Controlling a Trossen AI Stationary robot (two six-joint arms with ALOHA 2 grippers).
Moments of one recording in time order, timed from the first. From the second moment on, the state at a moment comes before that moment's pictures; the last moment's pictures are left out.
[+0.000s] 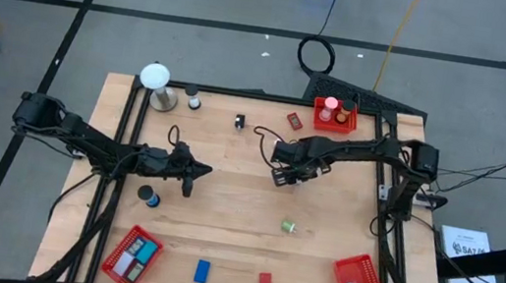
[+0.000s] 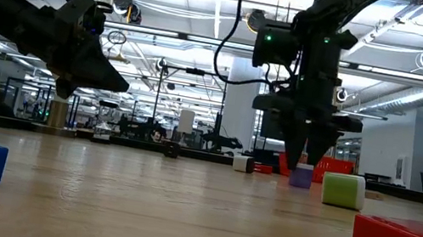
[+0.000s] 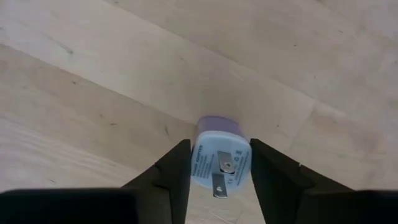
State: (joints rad) left arm -0.09 1.22 0.15 0.75 -0.29 -0.50; right arm -0.17 1.81 1.18 -0.87 0.02 0.99
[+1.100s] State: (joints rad) left arm -0.09 1.22 0.15 0.71 -0.24 -0.50; right arm 0.90 1.32 1.07 -1.24 -0.11 1.75
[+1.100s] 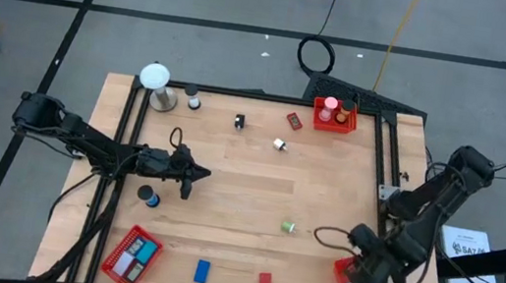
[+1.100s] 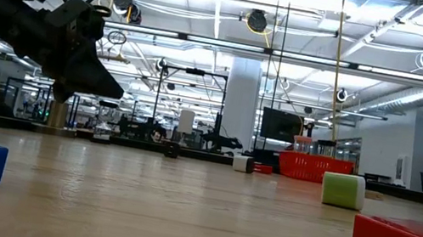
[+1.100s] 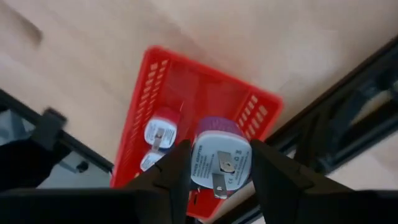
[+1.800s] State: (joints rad) left arm -0.09 1.22 0.15 0.71 -0.24 -0.53; right arm 1.00 1.32 0.81 -0.87 -0.18 1.79
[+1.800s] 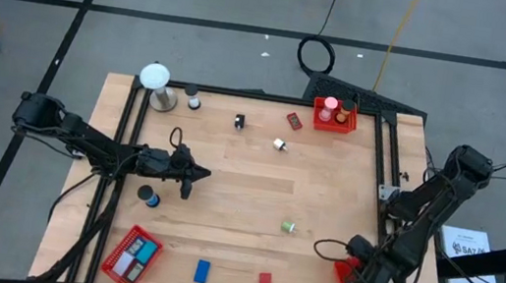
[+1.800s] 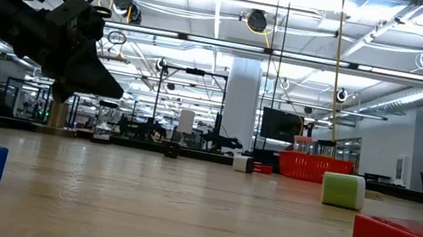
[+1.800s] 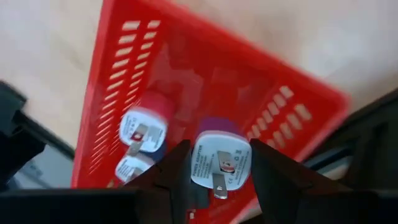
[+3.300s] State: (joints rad) left arm -0.09 1.22 0.15 0.70 -0.23 -0.51; right arm 1.00 1.32 0.68 -0.62 -0.24 1.73
